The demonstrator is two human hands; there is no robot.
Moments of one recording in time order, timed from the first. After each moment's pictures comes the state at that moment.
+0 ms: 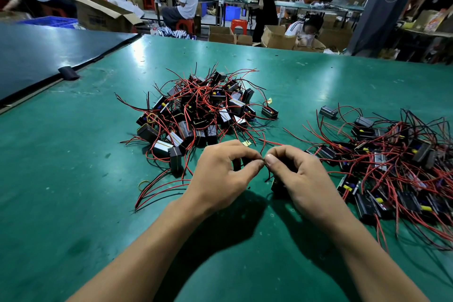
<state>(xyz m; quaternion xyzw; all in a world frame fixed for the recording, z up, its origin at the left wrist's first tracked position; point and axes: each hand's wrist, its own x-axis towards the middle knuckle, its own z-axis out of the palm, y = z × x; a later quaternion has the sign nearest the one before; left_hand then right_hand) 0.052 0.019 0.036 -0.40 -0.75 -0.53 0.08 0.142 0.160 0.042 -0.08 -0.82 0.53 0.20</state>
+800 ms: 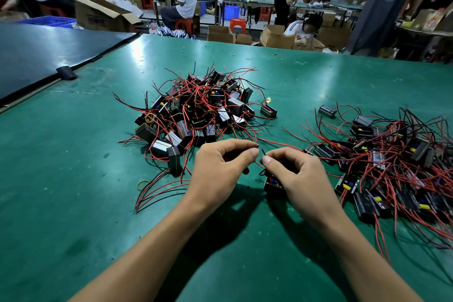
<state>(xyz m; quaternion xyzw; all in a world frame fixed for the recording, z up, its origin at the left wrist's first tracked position) 0.059 0.023 0.041 -0.26 -0.68 -0.68 -0.06 0.143 0.156 0.038 -0.14 -0.79 0.55 0.23</state>
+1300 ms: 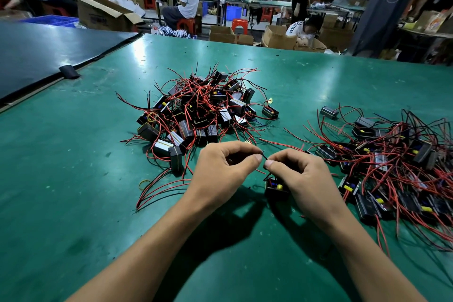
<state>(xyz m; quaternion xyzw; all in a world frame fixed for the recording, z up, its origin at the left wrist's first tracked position) 0.059 0.019 0.041 -0.30 -0.71 -0.63 -0.05 0.143 0.163 0.040 -0.11 -0.81 0.54 0.22</state>
